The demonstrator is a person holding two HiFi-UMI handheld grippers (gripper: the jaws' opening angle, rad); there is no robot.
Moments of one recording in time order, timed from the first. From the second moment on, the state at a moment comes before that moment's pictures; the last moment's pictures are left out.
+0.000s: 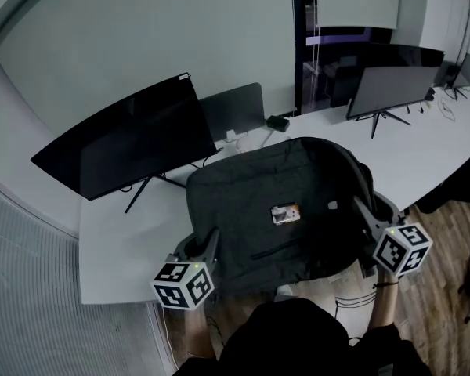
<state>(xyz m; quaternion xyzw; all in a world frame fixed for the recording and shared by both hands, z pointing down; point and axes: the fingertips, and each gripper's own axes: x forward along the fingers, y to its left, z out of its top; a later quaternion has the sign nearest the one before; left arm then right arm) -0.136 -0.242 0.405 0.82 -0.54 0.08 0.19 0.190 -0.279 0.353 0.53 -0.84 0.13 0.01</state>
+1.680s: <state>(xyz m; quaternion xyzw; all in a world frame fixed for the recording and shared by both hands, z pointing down) -0.153 -0.350 0.543 0.75 -0.56 0.17 0.31 0.160 -0.440 0.489 0.48 -0.84 0.23 0.12</state>
